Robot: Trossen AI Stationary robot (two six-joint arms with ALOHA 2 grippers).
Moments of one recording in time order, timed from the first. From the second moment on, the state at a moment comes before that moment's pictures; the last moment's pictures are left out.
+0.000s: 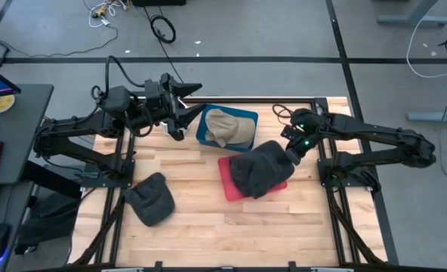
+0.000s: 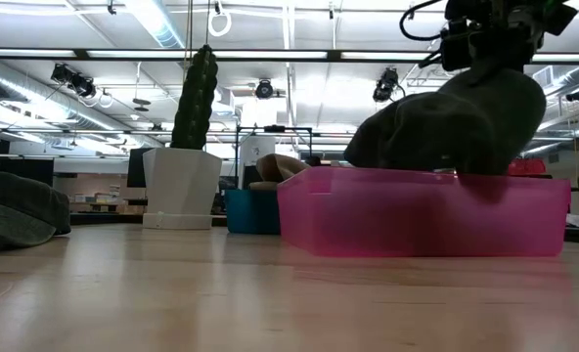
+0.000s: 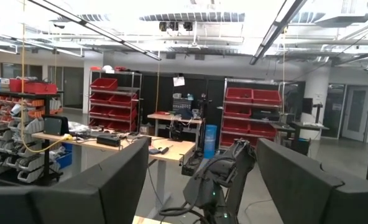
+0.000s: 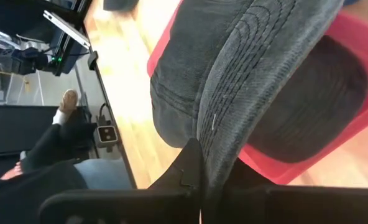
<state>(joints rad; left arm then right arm) 0.04 1.18 1.34 0.16 -0.22 -0.04 -0.31 0.97 0.83 -0.79 -0.58 0.57</state>
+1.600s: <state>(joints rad) 0.04 1.18 1.34 0.15 -0.22 -0.05 -0.30 1.29 0.82 -0.52 -0.56 0.86</state>
